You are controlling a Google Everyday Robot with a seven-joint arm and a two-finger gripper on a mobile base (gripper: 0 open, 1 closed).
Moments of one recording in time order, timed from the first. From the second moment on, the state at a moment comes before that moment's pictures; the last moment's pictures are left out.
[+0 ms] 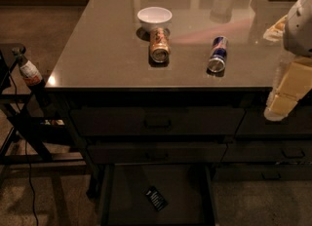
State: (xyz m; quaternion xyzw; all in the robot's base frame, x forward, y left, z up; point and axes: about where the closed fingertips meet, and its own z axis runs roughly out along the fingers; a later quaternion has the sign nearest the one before) arm 0.438 -0.217 0.976 -0.60 0.78 -0.03 0.16
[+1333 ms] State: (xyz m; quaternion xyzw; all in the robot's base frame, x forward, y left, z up) arm 0.388 -0.168 0.819 -0.56 0.81 0.05 0.13
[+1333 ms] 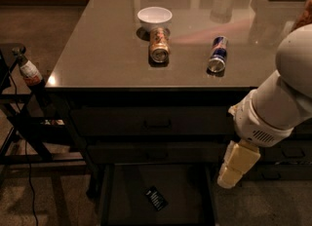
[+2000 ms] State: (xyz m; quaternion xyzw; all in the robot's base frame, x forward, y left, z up) arm 0.382 -0.155 0.767 -0.54 0.83 0.08 0.11
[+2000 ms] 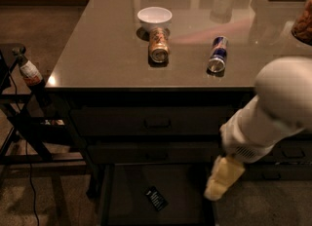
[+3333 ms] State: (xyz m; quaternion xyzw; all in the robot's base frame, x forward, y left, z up) arm 0.380 -0.116 0.572 -0.42 0.89 0.18 0.08
